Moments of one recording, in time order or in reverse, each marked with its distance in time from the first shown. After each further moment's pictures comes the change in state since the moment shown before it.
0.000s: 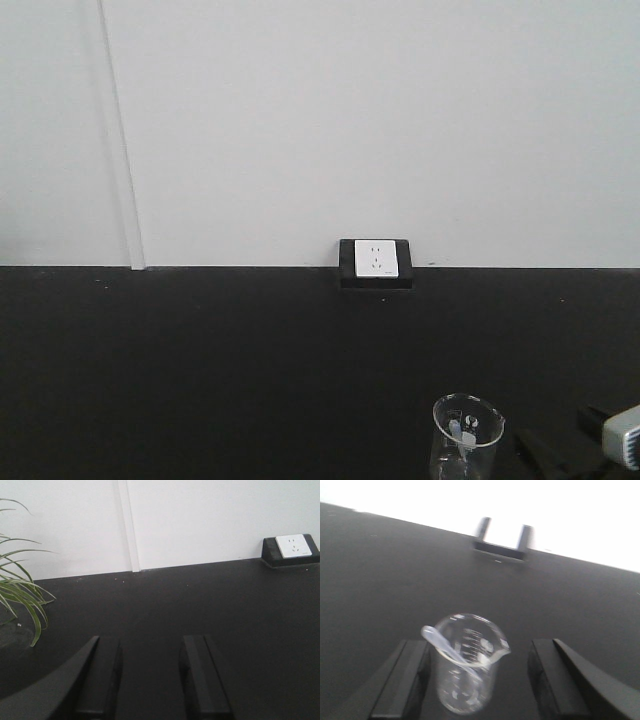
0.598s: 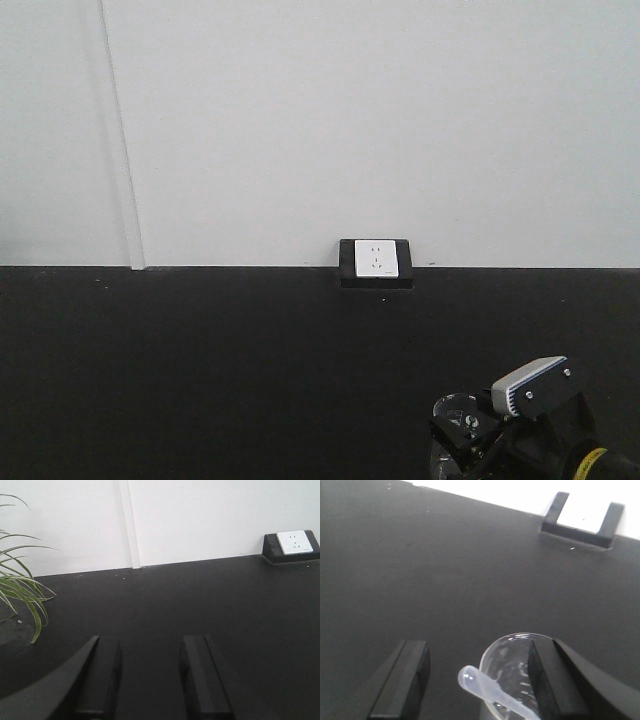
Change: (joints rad) left arm 0.000 0.000 0.000 0.000 0.000 0.000; right arm 0.000 0.476 -0.233 -0.230 -0.205 0.146
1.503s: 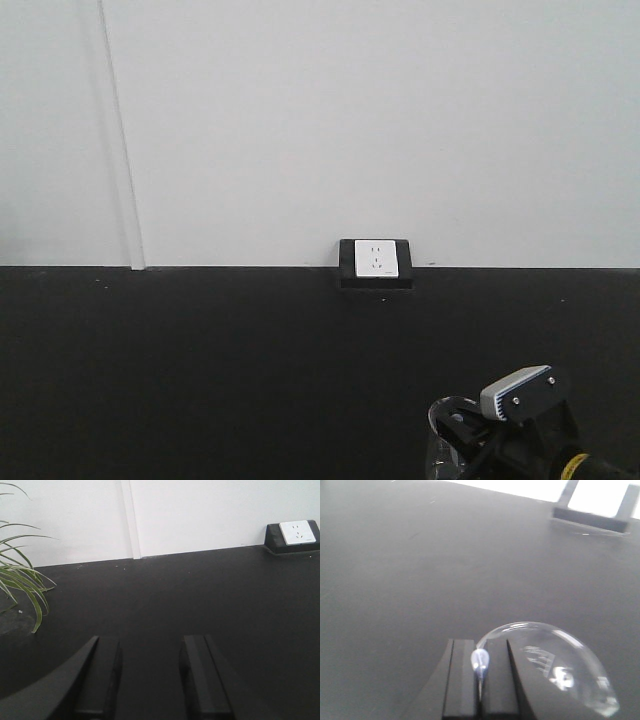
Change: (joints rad) left arm 0.000 0.000 0.000 0.000 0.000 0.000; right arm 0.000 0.068 -0.008 0.033 -0.043 -0.003
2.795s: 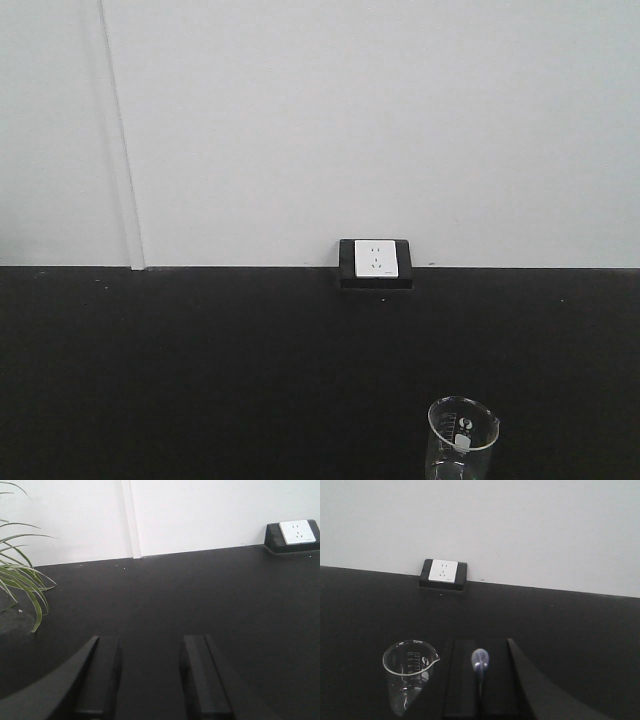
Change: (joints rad) left arm 0.000 0.000 0.000 0.000 0.000 0.000; right arm 0.000 -1.173 0.210 0.071 0.830 0.081
